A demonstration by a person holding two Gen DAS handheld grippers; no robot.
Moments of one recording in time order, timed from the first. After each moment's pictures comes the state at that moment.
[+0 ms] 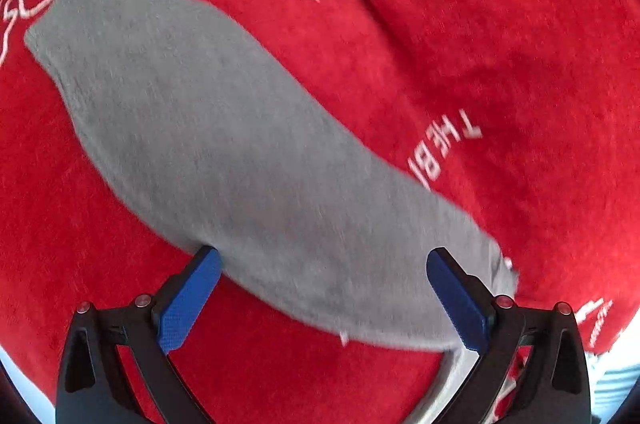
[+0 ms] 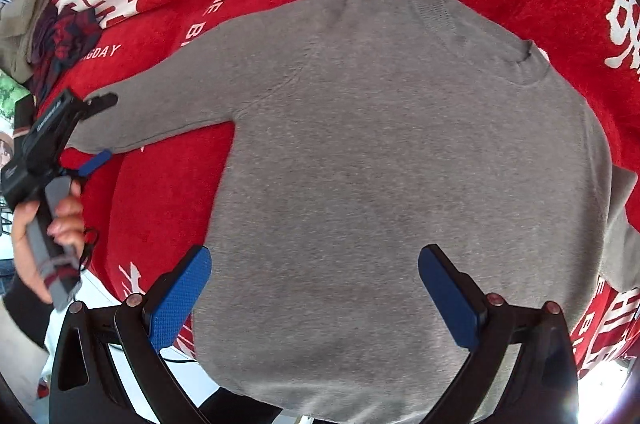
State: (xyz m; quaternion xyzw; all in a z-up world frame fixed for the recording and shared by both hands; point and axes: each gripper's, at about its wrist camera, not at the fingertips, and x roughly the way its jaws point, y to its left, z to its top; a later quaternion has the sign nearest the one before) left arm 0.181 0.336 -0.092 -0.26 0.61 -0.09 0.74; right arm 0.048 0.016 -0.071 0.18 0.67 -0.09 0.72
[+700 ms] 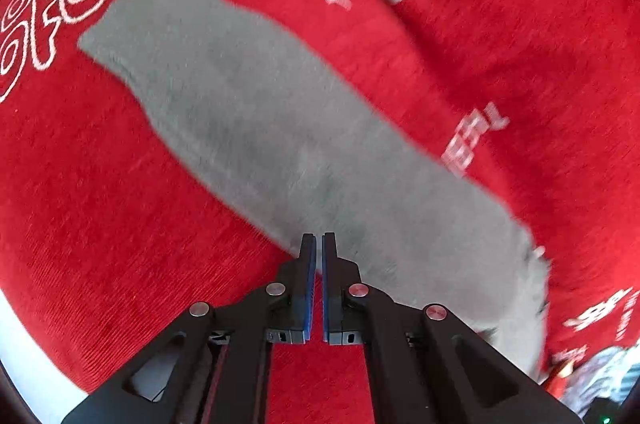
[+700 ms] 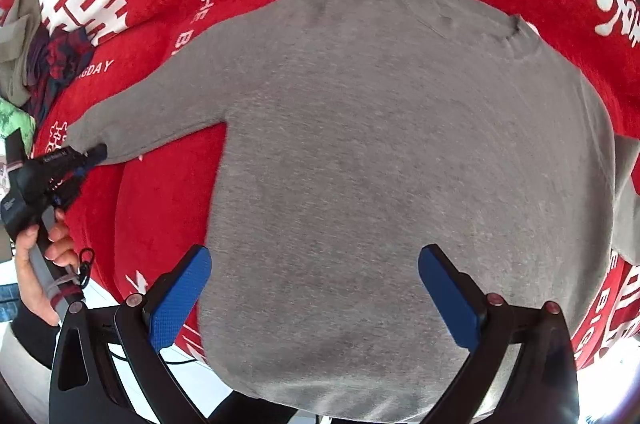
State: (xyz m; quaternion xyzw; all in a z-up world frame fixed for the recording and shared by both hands) left arm 0.160 0.344 -0.083 -0.21 0.63 -0.06 0.75; right arm 0.034 0.001 -0.078 0.21 0.66 -0.11 0.71
